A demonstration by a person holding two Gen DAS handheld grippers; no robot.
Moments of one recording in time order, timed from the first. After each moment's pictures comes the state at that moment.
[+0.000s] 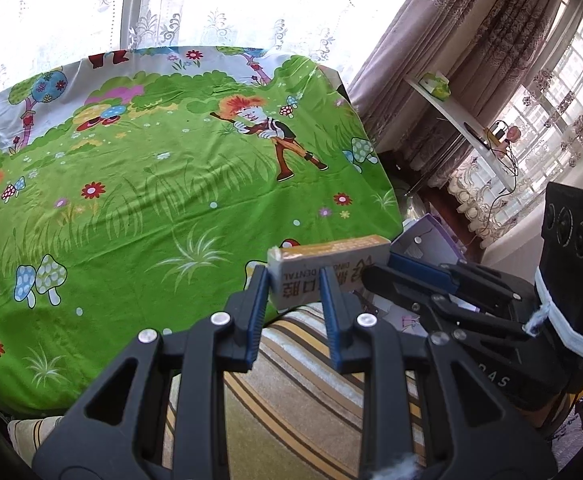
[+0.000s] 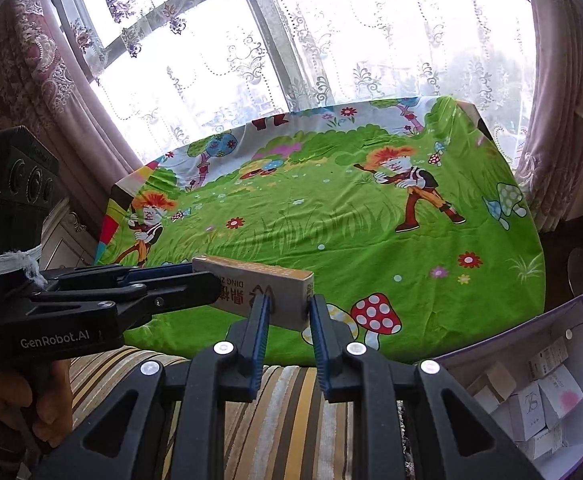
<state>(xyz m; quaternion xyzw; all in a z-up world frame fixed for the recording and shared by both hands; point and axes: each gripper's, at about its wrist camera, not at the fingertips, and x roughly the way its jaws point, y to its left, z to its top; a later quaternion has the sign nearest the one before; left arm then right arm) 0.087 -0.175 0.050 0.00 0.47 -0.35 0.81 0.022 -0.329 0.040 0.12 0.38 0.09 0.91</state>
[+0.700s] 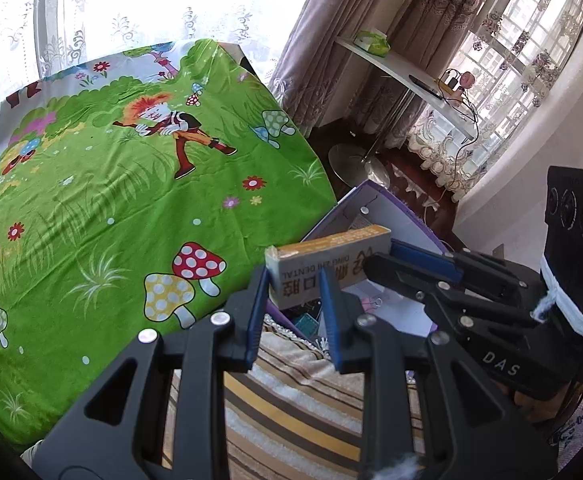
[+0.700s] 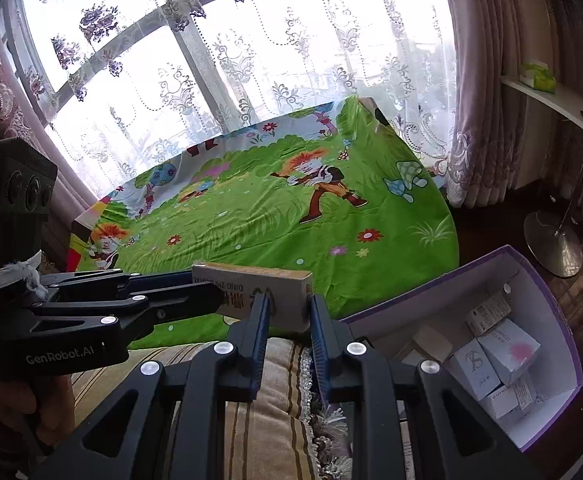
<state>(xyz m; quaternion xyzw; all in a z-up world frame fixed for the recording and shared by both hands) 0.047 -0.280 0.045 0.06 0.46 -0.44 0.77 -0.045 -0.419 0.039 0.16 0.37 -0.01 0.92</state>
